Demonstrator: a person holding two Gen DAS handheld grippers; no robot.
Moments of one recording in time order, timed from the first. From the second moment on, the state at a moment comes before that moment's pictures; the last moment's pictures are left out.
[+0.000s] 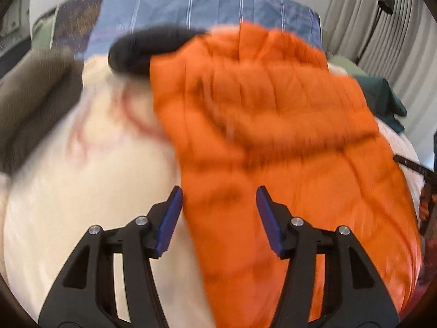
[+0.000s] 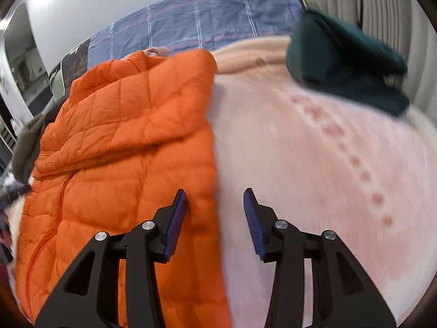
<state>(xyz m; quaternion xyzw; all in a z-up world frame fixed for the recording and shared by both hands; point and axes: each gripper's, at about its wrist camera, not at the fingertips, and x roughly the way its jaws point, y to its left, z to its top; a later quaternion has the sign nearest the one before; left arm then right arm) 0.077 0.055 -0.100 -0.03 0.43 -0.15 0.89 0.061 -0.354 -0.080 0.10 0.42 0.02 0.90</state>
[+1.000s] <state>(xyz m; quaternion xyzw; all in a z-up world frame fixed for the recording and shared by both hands) -0.102 0.054 -0.113 -0.10 0.48 -0.26 0.83 -0.102 -0.364 -0.099 0.25 0.42 0.20 0.85</state>
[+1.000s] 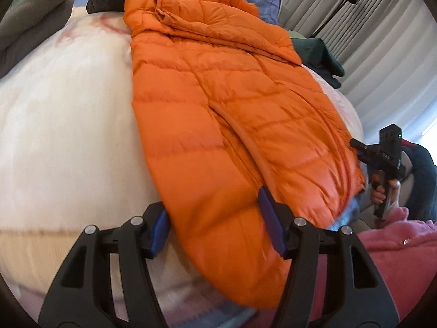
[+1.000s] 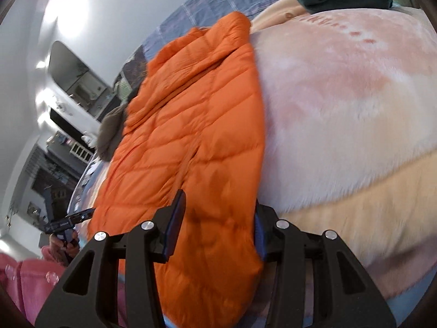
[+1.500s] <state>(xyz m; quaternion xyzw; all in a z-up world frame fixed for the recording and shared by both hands) -0.158 0.064 0.061 -0.03 0.20 -0.25 0.95 -0.152 -0.382 0.047 0.26 0.19 0.23 0.92</state>
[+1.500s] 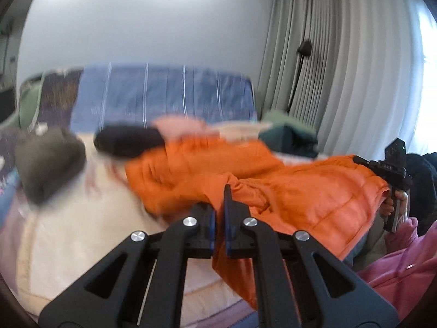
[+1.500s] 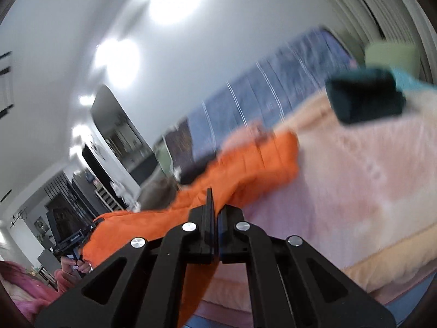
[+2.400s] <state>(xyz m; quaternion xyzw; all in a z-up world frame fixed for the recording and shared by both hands) 0.013 0.056 -0.032 0.00 0.30 -0.14 0.94 0.018 -0.343 -0.026 0.17 0.25 0.10 0.95</state>
